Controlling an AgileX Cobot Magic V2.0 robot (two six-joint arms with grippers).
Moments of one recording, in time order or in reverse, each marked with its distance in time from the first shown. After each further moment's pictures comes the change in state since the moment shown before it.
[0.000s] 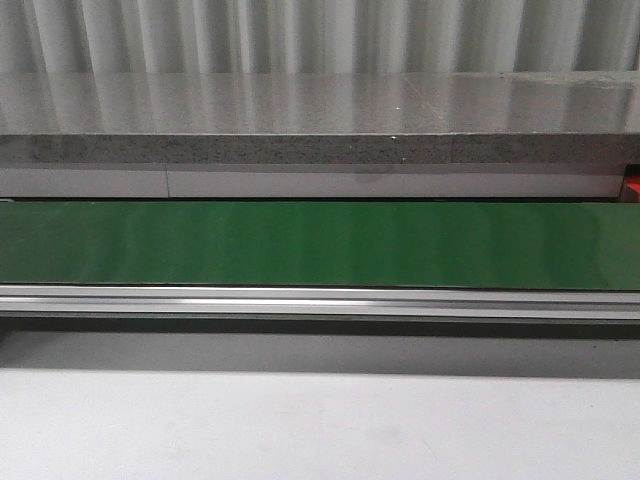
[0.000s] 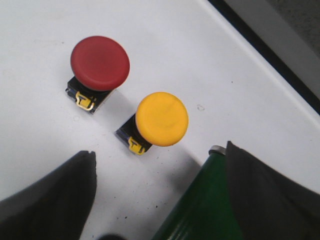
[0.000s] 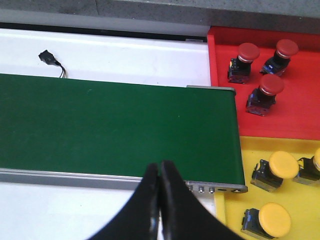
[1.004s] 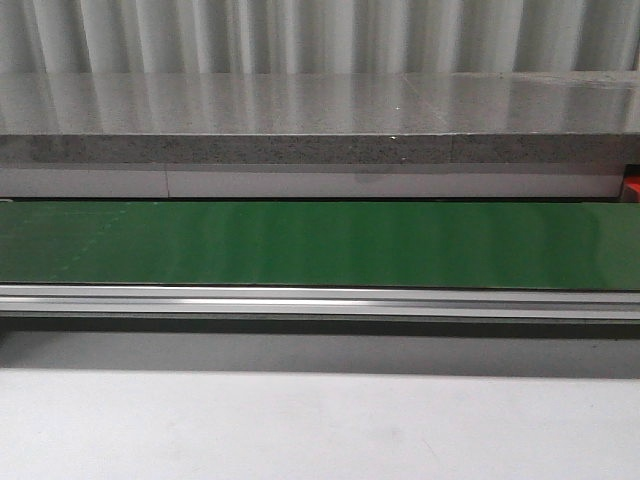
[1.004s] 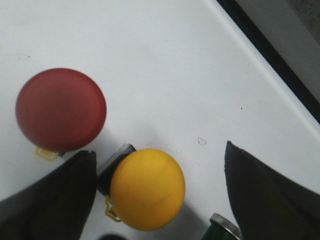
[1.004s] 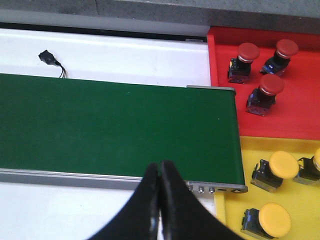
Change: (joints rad) left arm 0.002 0.215 -0.197 -0.022 0.027 -0.018; right arm 0.000 0.000 0.000 0.000 0.000 0.000
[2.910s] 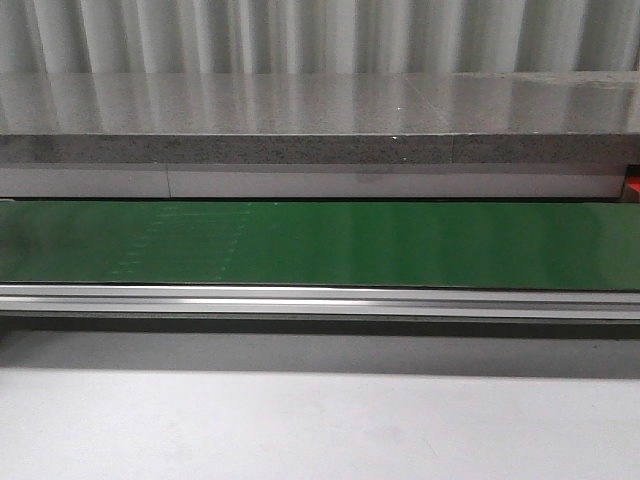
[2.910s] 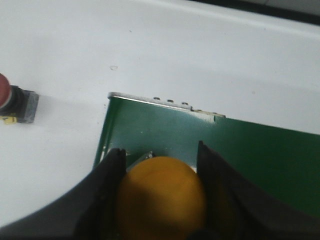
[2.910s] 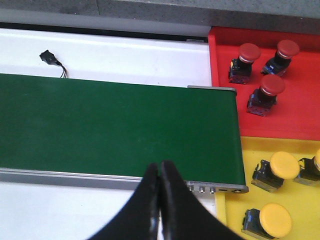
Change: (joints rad) left arm -0.229 -0.342 0.026 0.210 0.344 0.261; right arm 0.000 0.000 0.000 0.000 0.000 0.000
